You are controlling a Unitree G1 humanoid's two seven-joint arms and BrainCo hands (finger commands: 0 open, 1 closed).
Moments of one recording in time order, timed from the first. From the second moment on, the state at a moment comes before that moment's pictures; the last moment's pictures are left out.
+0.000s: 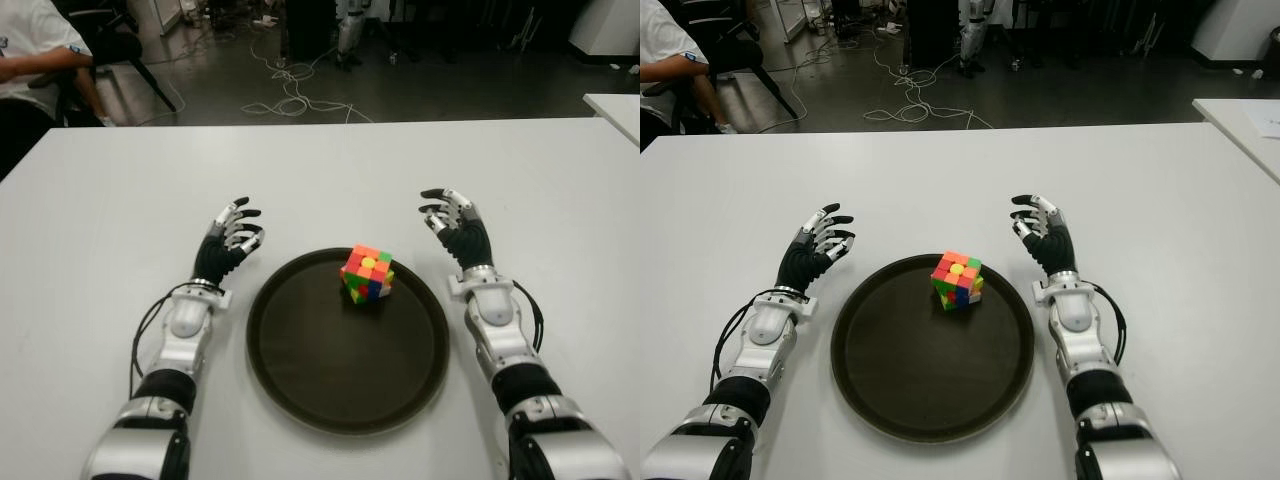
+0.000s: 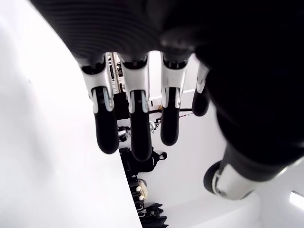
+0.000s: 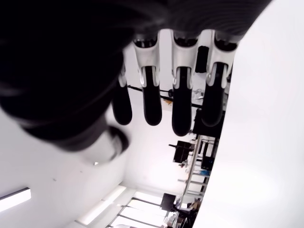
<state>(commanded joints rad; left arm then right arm) -0.45 0.10 0.05 0.98 0.05 -0.64 -0.07 -0.40 -0.10 -0.03 0.78 -0.03 -0.51 -0.05</state>
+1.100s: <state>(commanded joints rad) -0.44 0.10 0.07 1.00 0.03 -0.69 -0.10 -0.32 -0.09 -0.02 0.65 -0.10 -0.51 -0.10</state>
